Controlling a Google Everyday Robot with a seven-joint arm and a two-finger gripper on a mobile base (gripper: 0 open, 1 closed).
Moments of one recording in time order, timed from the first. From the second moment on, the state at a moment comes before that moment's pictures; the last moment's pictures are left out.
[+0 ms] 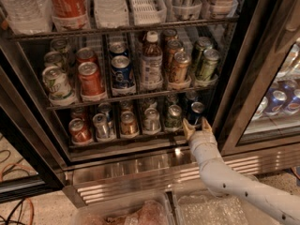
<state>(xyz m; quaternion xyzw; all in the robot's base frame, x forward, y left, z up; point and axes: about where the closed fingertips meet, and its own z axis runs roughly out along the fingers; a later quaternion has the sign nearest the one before) 0.654 -0.195 0.609 -0.03 0.76 0.01 0.65</state>
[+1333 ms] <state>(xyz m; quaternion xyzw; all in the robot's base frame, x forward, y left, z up) 0.700 -0.206 0.600 -0.02 0.75 0.00 0.66</state>
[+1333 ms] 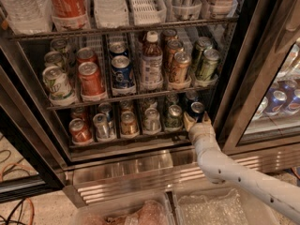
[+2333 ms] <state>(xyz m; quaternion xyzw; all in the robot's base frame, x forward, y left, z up) 0.702 -0.206 0.600 -0.01 0.75 0.00 0.66</state>
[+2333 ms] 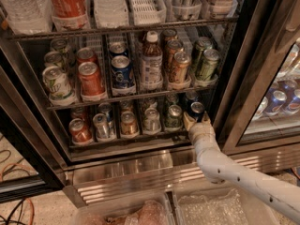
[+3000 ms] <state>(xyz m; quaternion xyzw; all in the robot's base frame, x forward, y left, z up) 0.693 -0.207 0.623 -0.01 0.74 -0.02 0.67</state>
